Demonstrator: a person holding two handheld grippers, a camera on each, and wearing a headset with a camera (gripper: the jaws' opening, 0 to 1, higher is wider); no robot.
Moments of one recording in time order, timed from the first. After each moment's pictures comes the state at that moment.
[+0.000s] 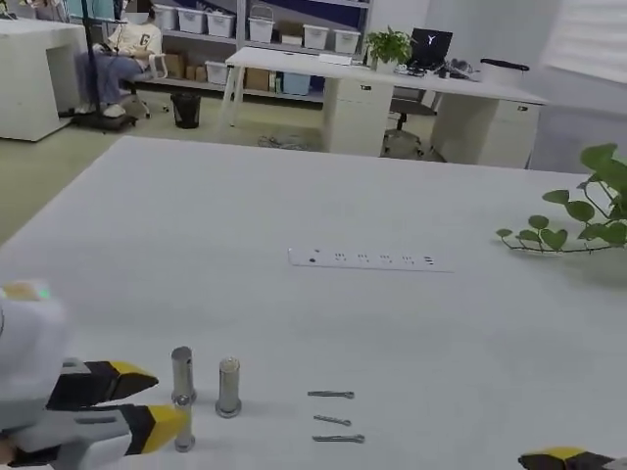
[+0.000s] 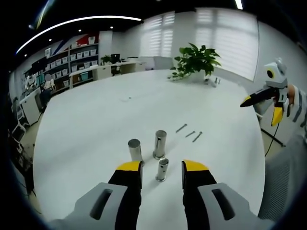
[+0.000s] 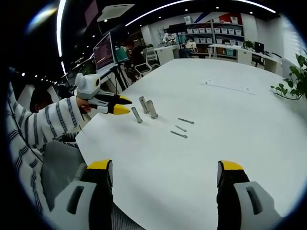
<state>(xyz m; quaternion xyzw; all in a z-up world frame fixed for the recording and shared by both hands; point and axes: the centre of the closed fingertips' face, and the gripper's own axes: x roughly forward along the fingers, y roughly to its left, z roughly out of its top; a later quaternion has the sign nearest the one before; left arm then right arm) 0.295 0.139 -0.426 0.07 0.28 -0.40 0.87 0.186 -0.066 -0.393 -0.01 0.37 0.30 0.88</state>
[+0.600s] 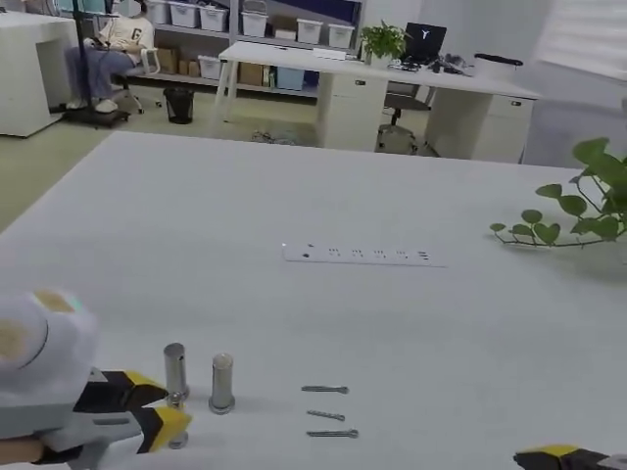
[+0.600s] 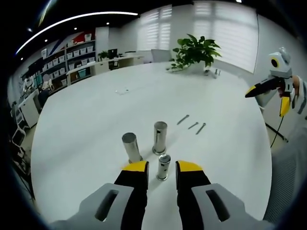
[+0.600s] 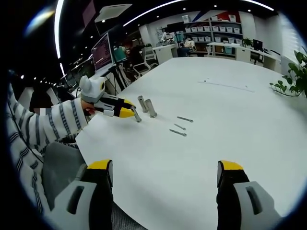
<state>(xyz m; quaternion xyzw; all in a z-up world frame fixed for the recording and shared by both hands) 0.298 0.132 -0.452 0.11 0.30 -0.40 0.86 0.184 -0.069 -0.395 0.00 0.38 0.30 0.88</state>
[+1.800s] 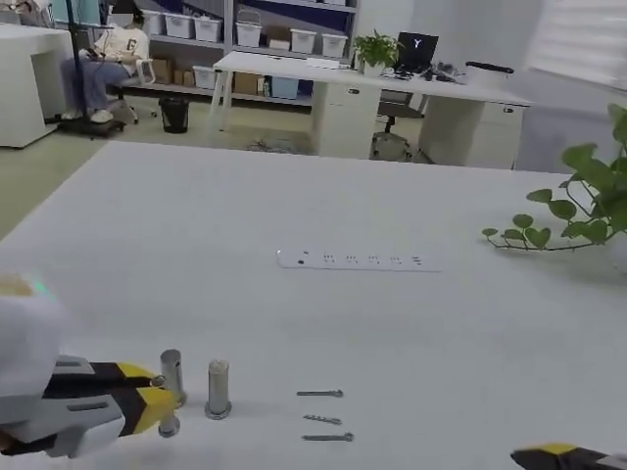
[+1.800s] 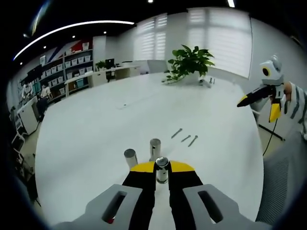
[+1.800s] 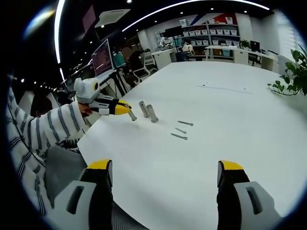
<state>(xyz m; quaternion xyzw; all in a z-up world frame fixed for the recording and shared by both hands) 0.287 0.132 -0.404 0.09 0.25 -0.42 0.87 0.181 -0.068 -0.385 0.02 0.36 0.29 0.89</state>
